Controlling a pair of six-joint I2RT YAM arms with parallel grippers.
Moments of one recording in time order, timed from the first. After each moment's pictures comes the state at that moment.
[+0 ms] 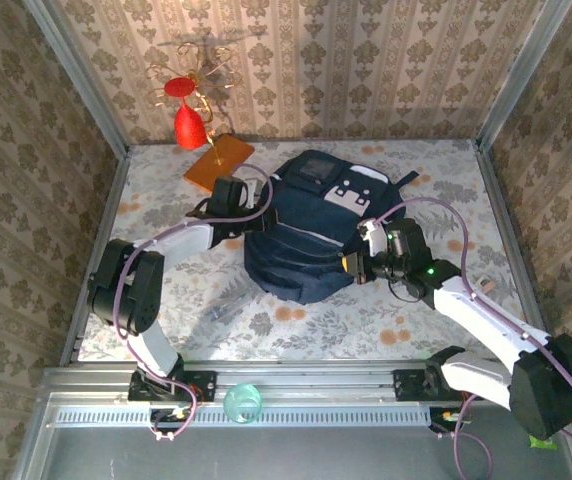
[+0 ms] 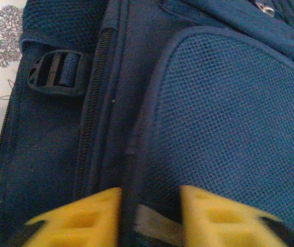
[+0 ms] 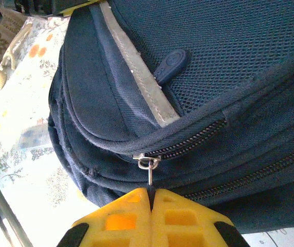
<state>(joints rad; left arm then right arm) -0.45 1.71 1.04 -0.06 0.34 -0.43 0.40 1.09 0.64 -0.25 -0.40 0.26</state>
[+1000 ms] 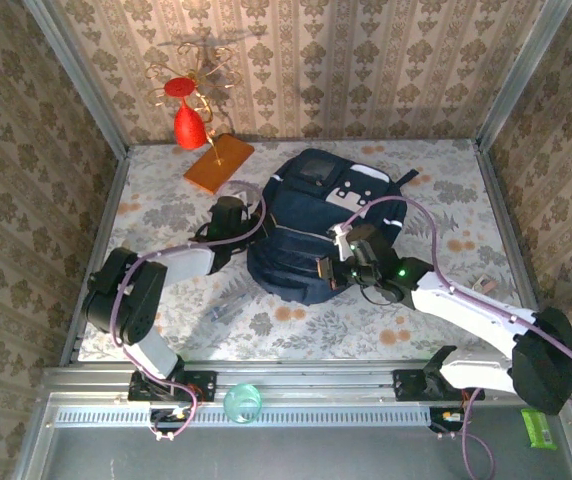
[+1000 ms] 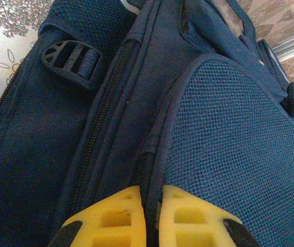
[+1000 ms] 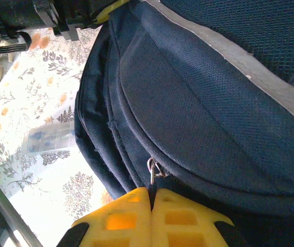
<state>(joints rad) -0.51 1.64 0.79 0.33 0.23 -0.77 0.70 1.21 0.74 -0.23 -0.14 0.45</state>
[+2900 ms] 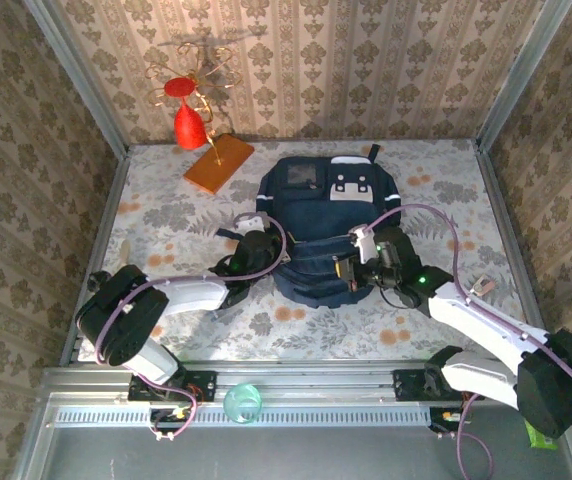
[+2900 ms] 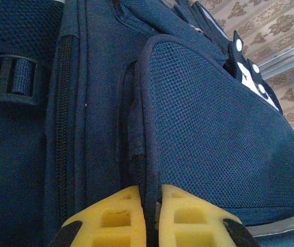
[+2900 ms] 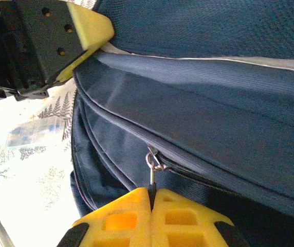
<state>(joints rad) -0.83 1.54 0.63 0.51 -0.17 -0.95 0.54 1.10 0.59 -0.16 -0.26 0.30</state>
